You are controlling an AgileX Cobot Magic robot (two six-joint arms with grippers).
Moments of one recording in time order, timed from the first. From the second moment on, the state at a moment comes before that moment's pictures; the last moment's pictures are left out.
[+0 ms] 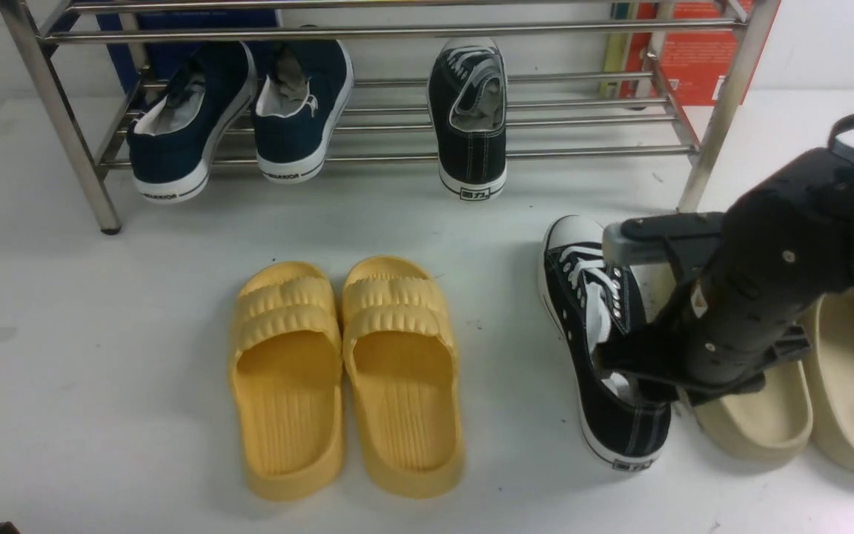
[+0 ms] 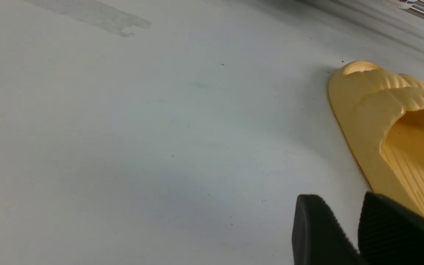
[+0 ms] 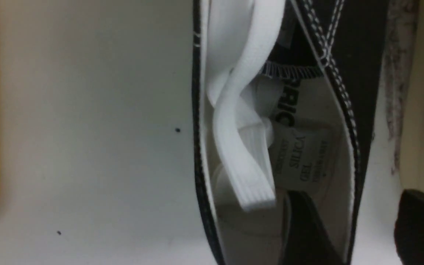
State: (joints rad) right arm 0.53 1.68 -1.09 -0.06 0.80 0.52; left arm 0.11 -0.01 0.03 -0.12 0.40 -0.25
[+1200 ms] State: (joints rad) right arm 0.31 1.64 -1.37 0.03 0.94 0.39; left arm 0.11 -0.01 0.03 -0.12 0.40 -0.25
